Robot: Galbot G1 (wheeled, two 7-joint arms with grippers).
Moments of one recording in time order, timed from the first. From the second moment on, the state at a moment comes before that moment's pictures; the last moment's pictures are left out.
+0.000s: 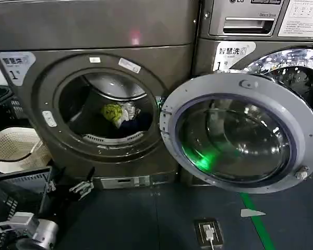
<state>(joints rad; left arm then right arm) 1.52 -1.45 -0.75 -2.43 -0.21 0.55 0.15 -1.77 0.89 2.41 1.91 0.86 -0.03 -0.20</state>
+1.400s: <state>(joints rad) 1.42 -1.40 -0.73 -2.35 -0.25 0.47 0.16 -1.81 0.91 2.43 1.96 0.84 -0.06 -0.17</state>
